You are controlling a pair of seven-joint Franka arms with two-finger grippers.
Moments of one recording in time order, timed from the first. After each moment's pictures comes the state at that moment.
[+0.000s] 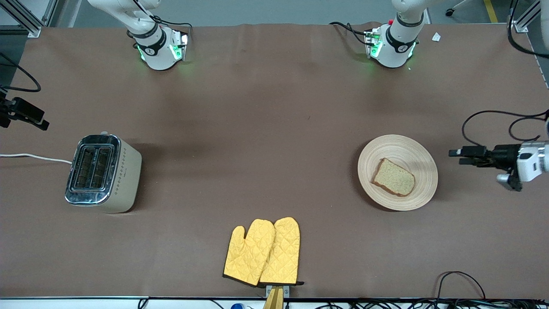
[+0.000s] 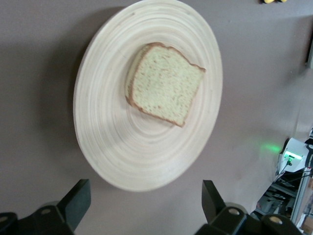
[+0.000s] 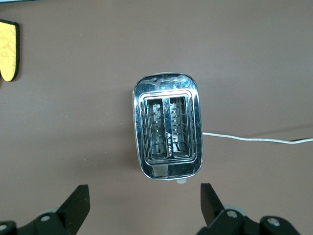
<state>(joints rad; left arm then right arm) 0.41 0.58 -0.08 -1.63 -0.50 1.66 0.71 -0.01 0.03 -0.07 -1.51 0.00 1.60 0.00</state>
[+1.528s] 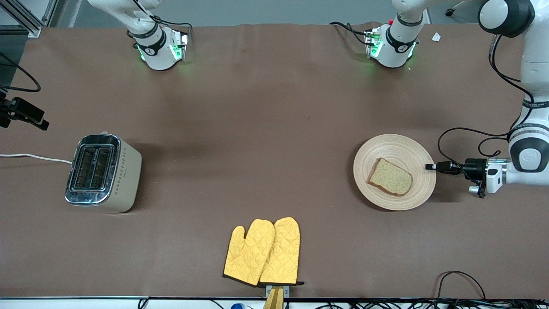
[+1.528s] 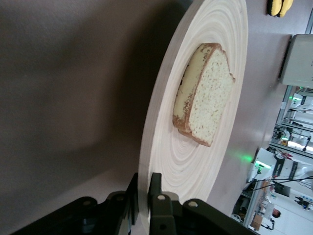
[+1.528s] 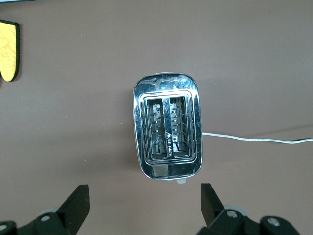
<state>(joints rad) 0.43 0.79 -0.08 -1.59 -0.62 1.66 0.75 -0.01 0.03 -0.07 -1.51 0.00 1.59 0.00</state>
